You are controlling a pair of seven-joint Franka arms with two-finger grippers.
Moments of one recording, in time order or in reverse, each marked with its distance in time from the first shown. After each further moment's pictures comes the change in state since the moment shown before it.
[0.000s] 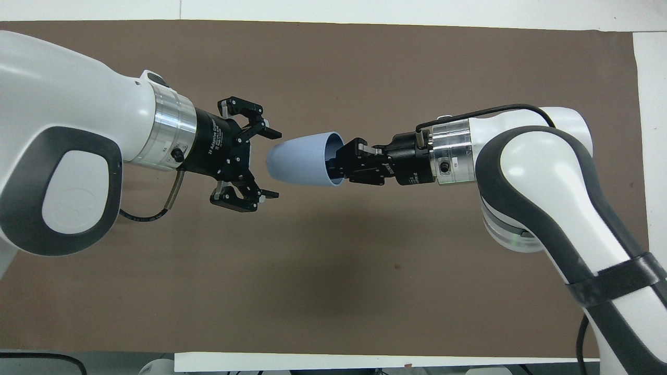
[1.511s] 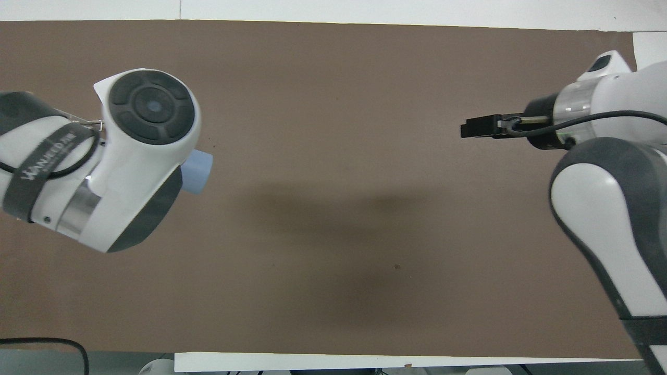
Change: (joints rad) left arm -0.042 0.070 0.016 0.001 1.158 -0.320 -0.005; right arm -0.267 -0.092 -0.025 0.104 -1.071 -0.020 0.062
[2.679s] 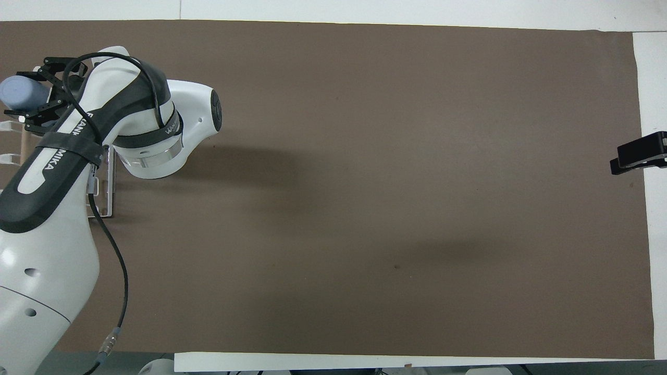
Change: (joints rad) left arm 0.153 0.320 0.011 0.002 0.866 -0.185 -0.260; right arm 0.025 0.017 -0.171 0.347 -0.286 -0.585 -0.005
